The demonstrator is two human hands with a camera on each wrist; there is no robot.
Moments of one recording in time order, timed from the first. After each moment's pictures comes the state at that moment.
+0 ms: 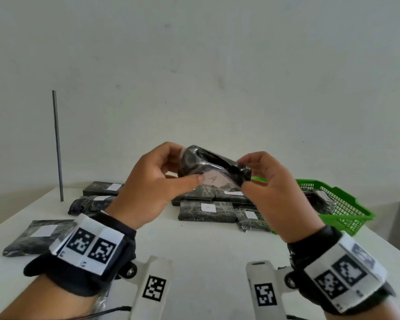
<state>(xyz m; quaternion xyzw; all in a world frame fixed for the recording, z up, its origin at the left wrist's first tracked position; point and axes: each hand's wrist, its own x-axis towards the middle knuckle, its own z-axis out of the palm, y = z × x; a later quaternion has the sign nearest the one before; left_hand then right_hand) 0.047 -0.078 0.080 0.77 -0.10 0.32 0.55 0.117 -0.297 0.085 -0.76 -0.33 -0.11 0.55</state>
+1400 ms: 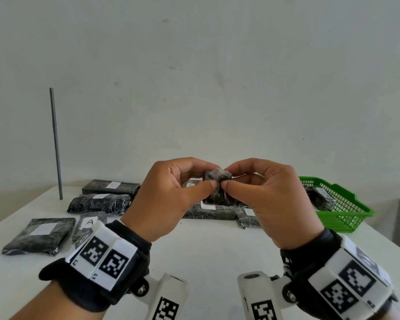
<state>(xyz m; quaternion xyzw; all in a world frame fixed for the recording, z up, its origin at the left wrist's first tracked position) 0.040 -0.107 0.072 0.75 -0.14 0.28 0.59 0.092 -0.288 0.087 -0.68 -0.31 -0.07 0.66</state>
